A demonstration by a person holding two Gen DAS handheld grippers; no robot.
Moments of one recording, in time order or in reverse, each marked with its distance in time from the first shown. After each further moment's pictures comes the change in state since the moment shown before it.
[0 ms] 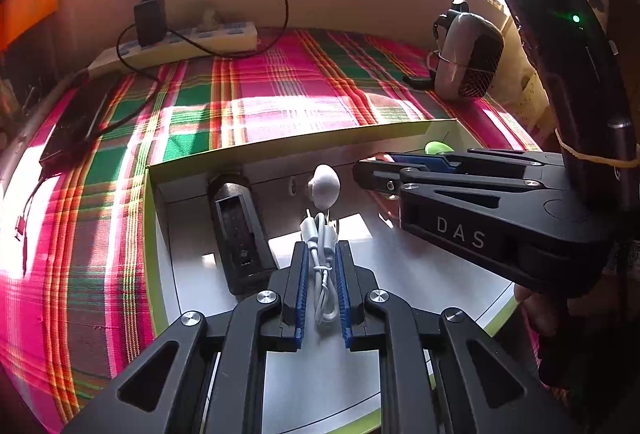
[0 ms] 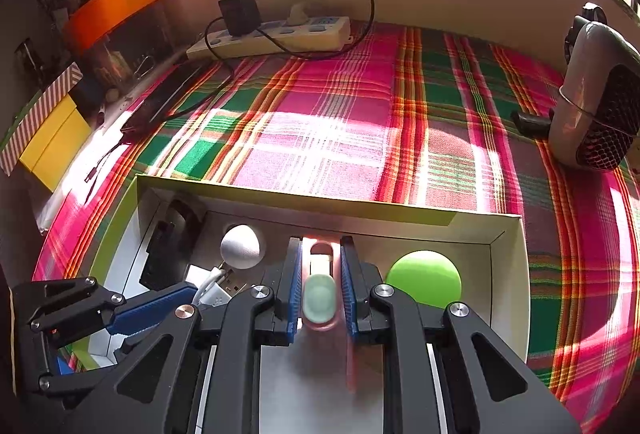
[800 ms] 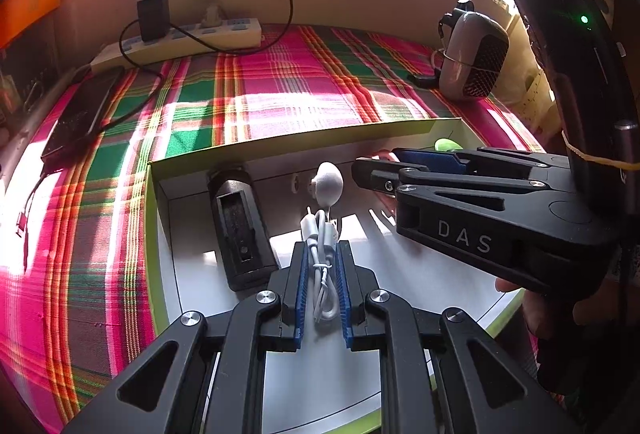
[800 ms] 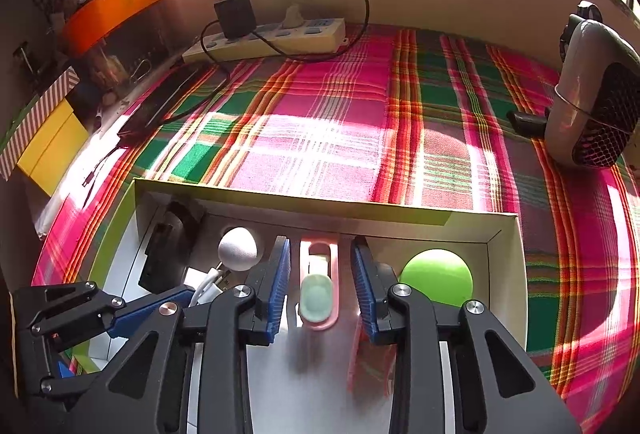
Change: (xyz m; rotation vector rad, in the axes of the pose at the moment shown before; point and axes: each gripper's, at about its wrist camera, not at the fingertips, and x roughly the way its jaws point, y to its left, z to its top) left arm 0.001 0.001 0.000 -0.013 0.007 0.004; right arm 0.000 0.001 0.001 0.013 -0.005 -0.011
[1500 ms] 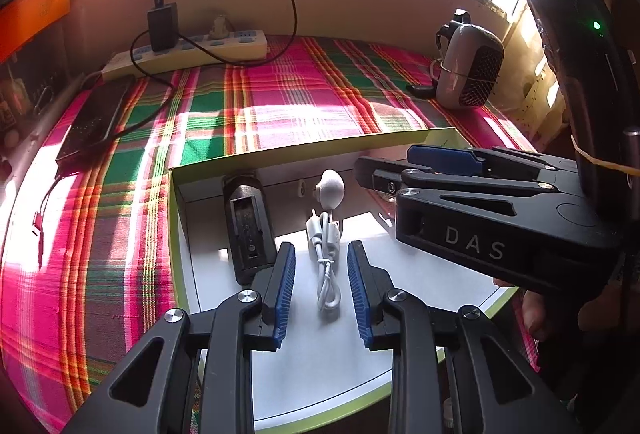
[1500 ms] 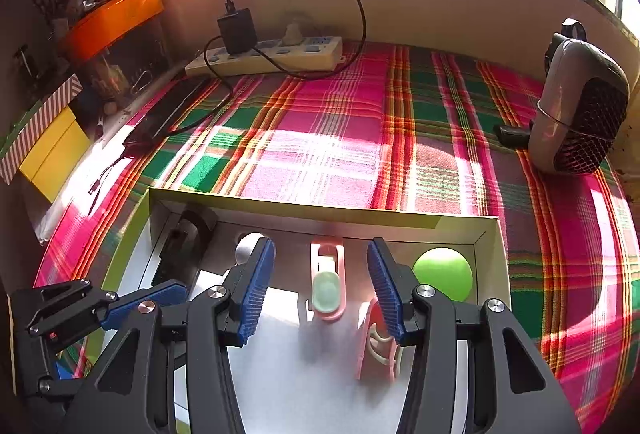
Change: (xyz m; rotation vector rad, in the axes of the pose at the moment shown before) left arm -0.021 0.003 -0.001 -0.003 -0.025 0.006; right arm -0.019 0.008 -0.001 0.003 -0.052 -0.033
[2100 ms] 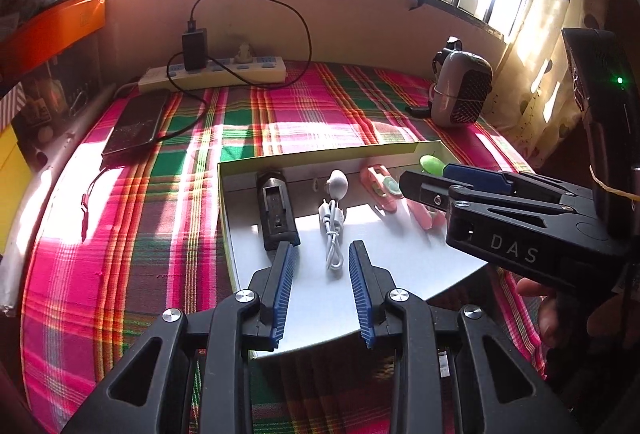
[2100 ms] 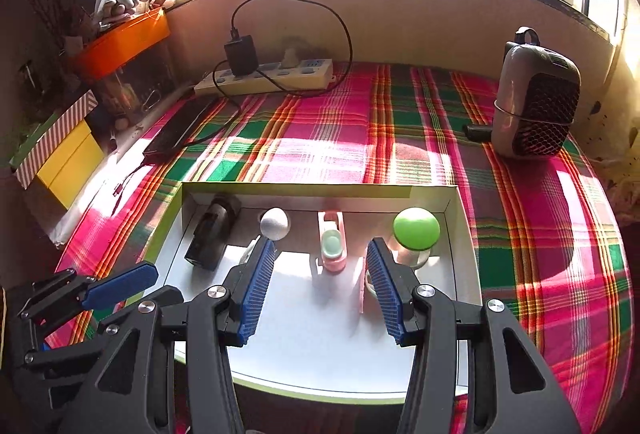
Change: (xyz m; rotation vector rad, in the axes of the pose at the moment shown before) left arm -0.052 0.000 -0.023 -0.022 -0.081 0.041; right arm -0.054 0.009 -0.028 0.042 -0.076 -0.030
